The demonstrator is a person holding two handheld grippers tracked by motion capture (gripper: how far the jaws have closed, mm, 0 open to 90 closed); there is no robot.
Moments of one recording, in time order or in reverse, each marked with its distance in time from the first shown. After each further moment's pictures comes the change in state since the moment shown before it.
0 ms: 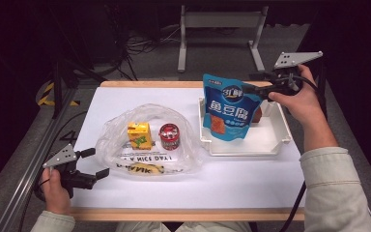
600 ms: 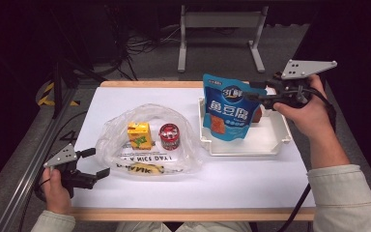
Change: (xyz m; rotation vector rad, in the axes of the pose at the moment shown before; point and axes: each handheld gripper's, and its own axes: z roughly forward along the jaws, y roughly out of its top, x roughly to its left) left arm 0.000 0.000 0.001 0.001 -0.003 -0.006; right arm 0.048 0.008 -0.026 -0.034 0.012 -0.049
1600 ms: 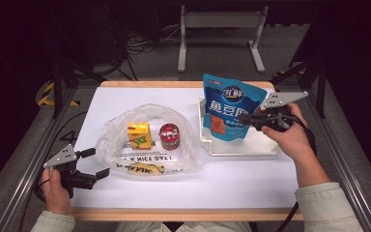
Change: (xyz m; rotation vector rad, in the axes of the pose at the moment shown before) left arm 0.000 0.000 -0.001 0.001 0.005 0.009; right arm 0.016 -0.076 0.036 0.153 0.034 0.109
